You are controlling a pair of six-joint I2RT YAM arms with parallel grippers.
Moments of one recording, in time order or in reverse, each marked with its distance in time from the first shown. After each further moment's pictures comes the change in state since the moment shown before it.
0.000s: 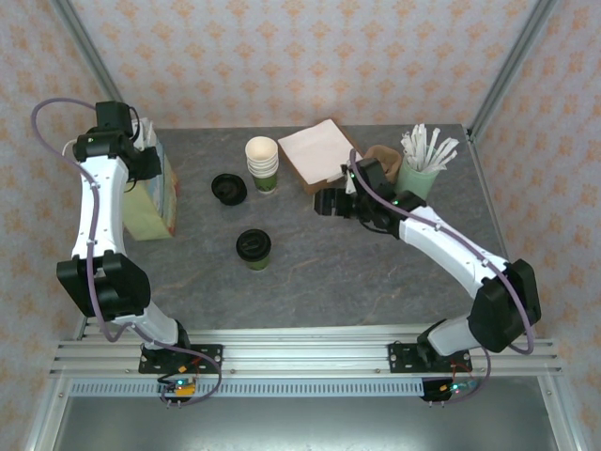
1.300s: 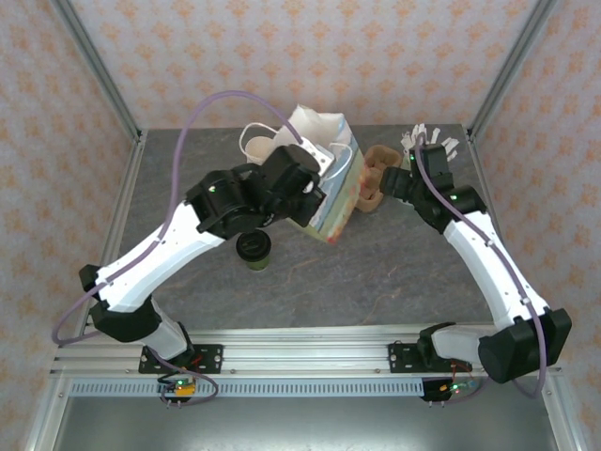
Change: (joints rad) left arm -1.243 -0.011 0.296 -0.059 -0.340 -0.133; right arm -0.269 -0.206 0.069 -0.259 0.275 -0.056
